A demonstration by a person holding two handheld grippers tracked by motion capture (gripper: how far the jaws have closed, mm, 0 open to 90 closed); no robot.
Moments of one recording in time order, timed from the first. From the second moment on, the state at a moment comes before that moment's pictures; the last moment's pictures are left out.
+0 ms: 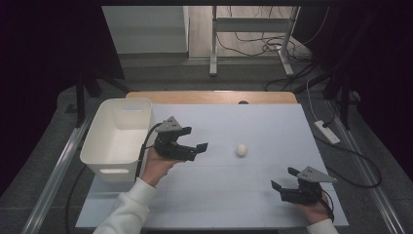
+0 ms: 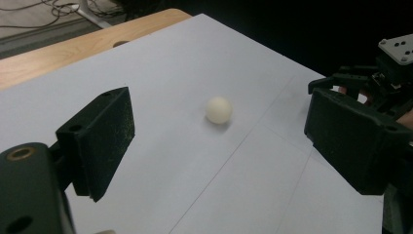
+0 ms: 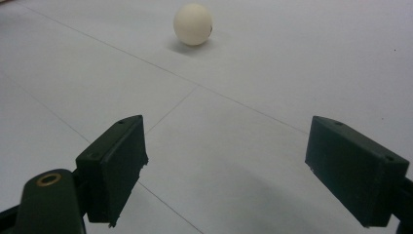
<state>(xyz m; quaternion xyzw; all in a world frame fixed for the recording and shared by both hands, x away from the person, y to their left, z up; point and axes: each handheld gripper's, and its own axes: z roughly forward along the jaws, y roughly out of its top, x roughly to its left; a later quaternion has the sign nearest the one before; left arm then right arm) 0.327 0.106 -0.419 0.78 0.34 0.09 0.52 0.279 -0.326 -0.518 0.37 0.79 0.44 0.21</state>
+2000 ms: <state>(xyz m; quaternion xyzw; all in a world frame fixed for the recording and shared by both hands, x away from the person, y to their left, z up) 0.367 0.036 -0.463 0.82 0.33 0.05 0.47 0.279 -0.327 -0.518 0.37 0.79 0.44 0.21</state>
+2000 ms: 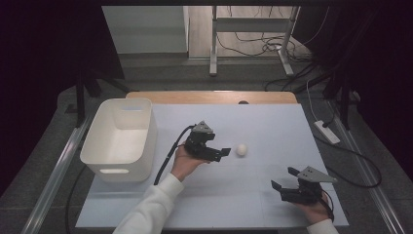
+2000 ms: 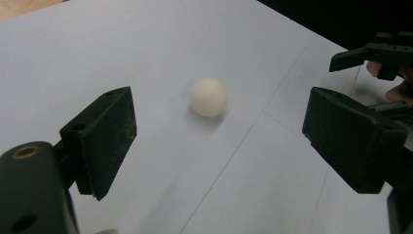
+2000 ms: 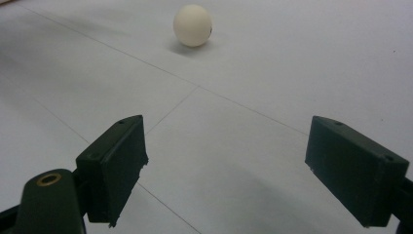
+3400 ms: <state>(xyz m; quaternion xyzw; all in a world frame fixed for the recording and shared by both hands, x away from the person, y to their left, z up) 0.392 -0.001 -0.487 0.83 0.33 0.03 0.44 0.280 -0.323 -0.519 0.37 0.79 0.44 0.21</state>
